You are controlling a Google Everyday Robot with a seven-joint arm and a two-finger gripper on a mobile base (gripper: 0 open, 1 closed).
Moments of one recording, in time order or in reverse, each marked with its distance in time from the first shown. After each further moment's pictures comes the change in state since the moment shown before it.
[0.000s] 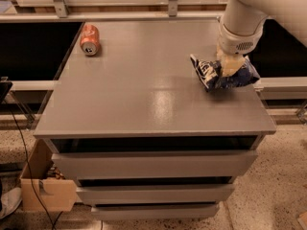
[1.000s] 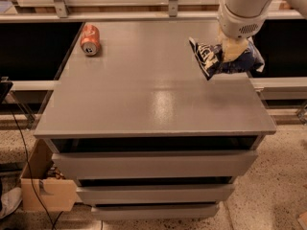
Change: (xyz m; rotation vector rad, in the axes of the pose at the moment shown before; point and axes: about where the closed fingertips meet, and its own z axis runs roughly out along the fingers) arm -0.006 -0.016 -0.053 0.122 0.030 -0.018
